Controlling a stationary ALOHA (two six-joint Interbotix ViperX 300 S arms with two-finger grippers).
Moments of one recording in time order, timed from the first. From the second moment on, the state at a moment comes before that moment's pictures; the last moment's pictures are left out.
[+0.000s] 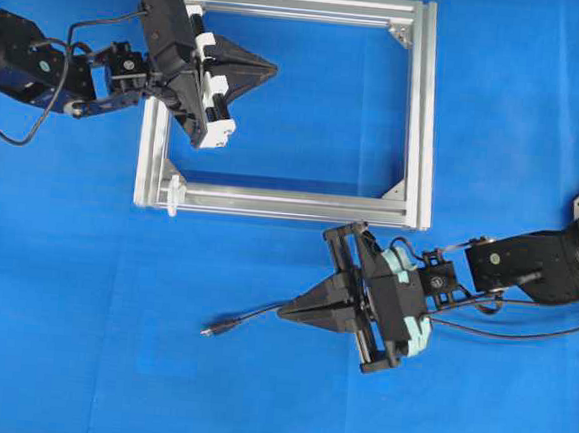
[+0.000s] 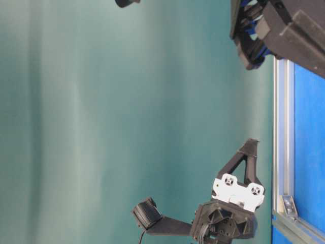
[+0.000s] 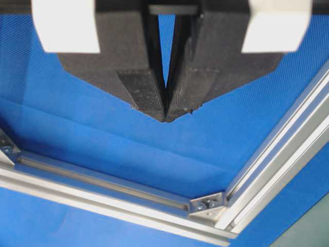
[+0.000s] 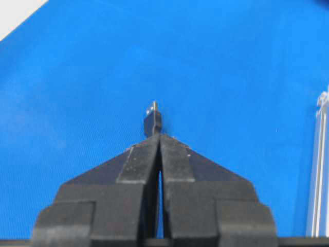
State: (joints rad) left arm 0.28 0.14 0.85 -0.09 -0.77 0.00; right arm 0.25 0.15 0.83 -0.07 -0.70 0.05
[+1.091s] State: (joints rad) left arm 0.28 0.14 0.85 -0.09 -0.77 0.00; right arm 0.24 0.37 0.71 -0.02 -0.70 0.12
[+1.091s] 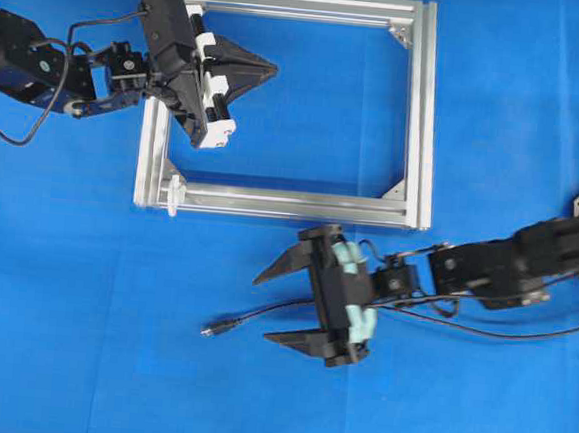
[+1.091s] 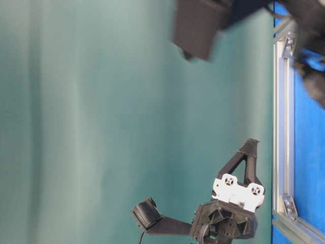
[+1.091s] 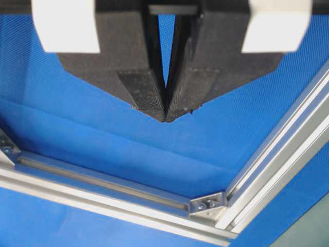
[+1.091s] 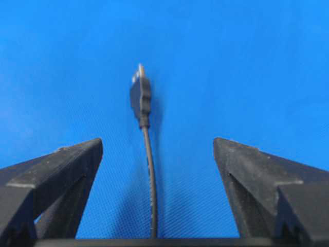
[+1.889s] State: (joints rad) left arm 0.28 0.14 0.85 -0.09 -0.77 0.00; right arm 0.23 0.42 0.67 -0.02 -0.70 0.13
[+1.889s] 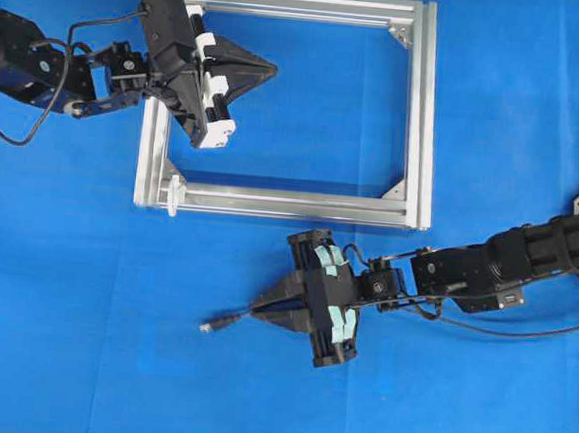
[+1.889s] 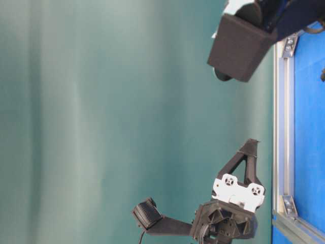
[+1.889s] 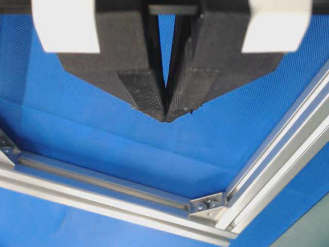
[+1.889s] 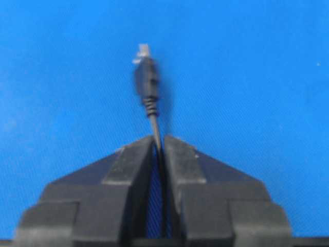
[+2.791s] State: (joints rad) left arm 0.27 0.14 0.85 -0.09 -0.77 0.00; right arm 0.23 0.16 0.67 -0.02 -0.44 0.14
